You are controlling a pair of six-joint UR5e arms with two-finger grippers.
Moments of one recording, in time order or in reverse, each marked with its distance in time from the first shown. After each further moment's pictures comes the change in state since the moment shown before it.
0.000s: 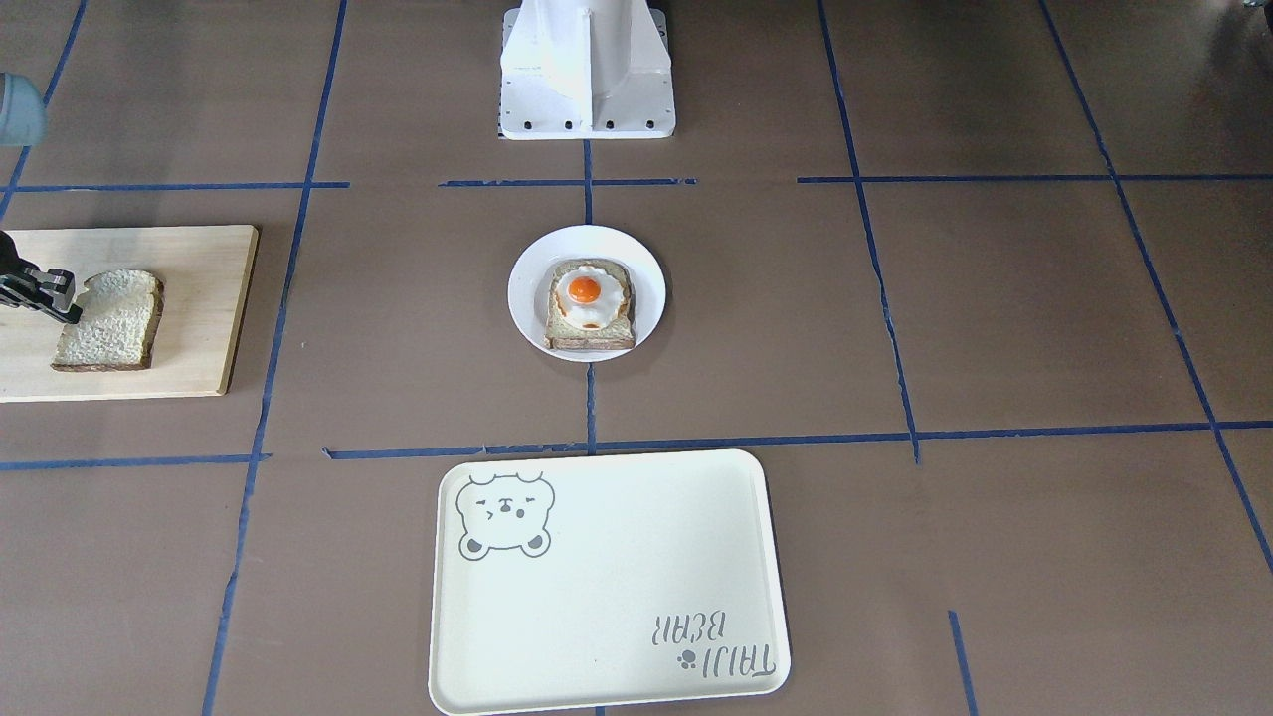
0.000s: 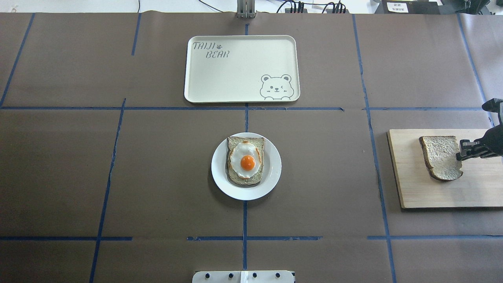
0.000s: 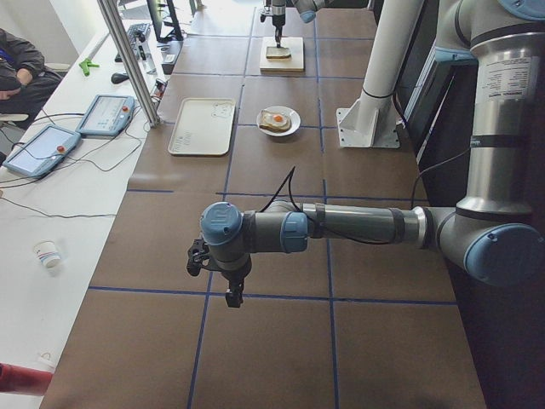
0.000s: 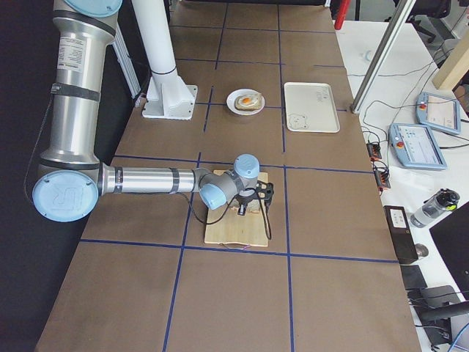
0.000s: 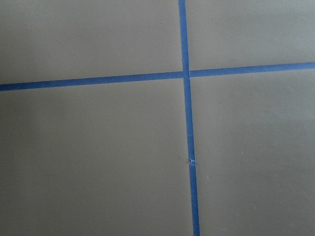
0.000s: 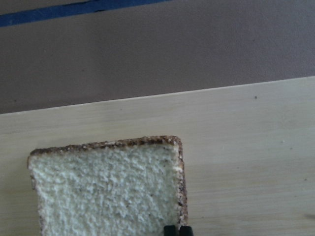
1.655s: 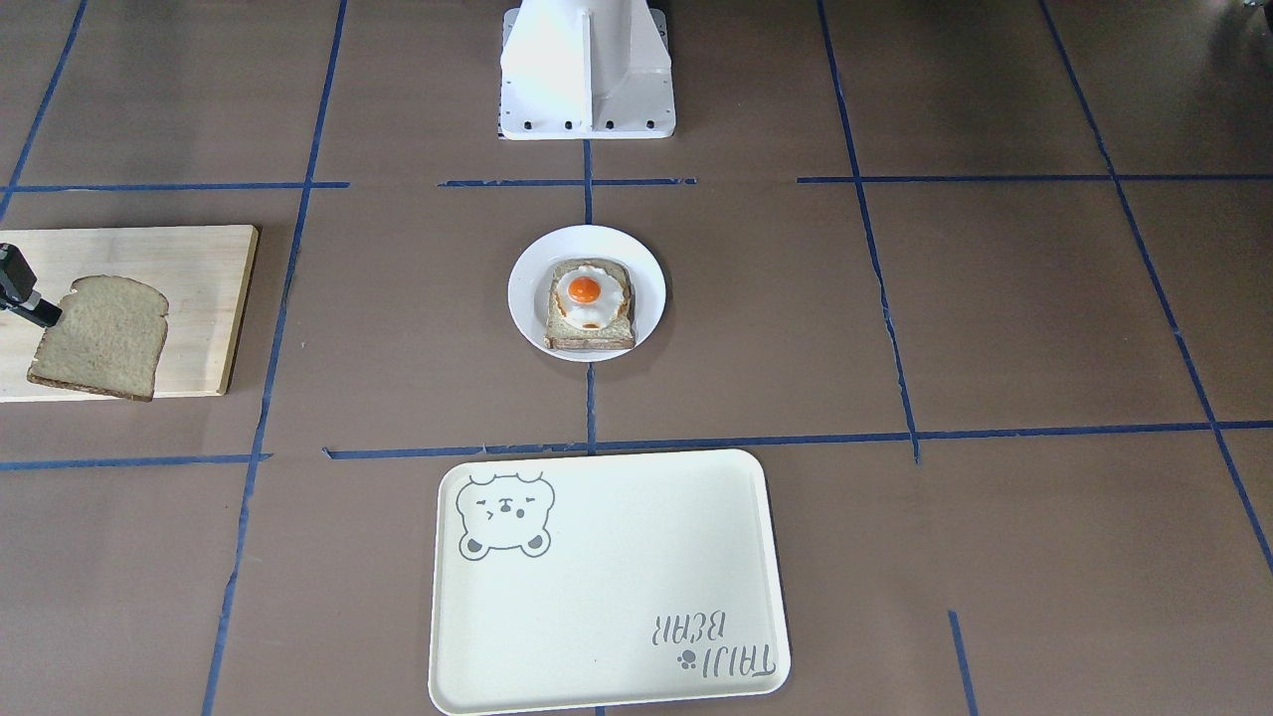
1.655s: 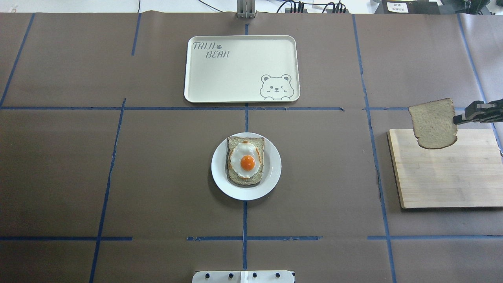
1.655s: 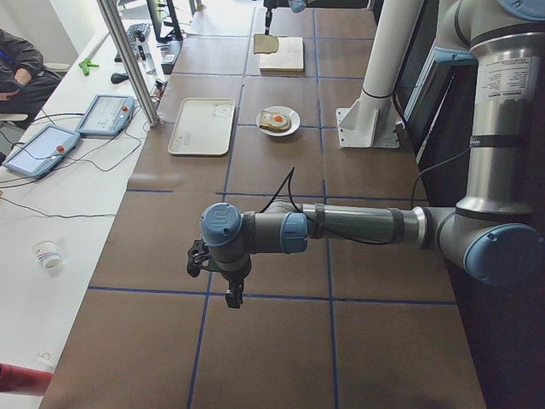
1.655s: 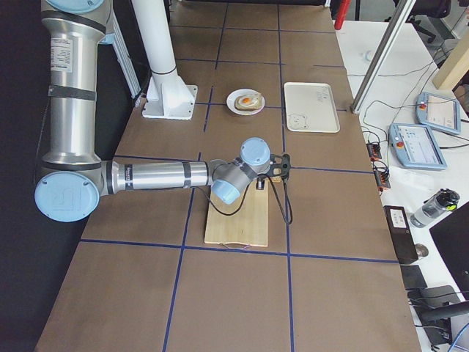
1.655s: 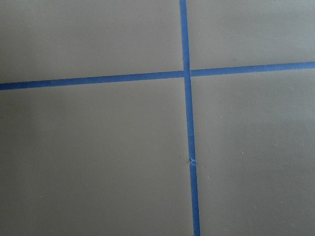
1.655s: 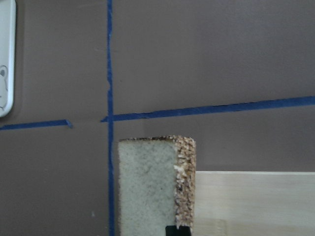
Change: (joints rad) left arm 0.000 0.000 0.004 0.000 -0.001 0.000; right arm 0.186 0.120 0.013 0.207 0.239 0.112
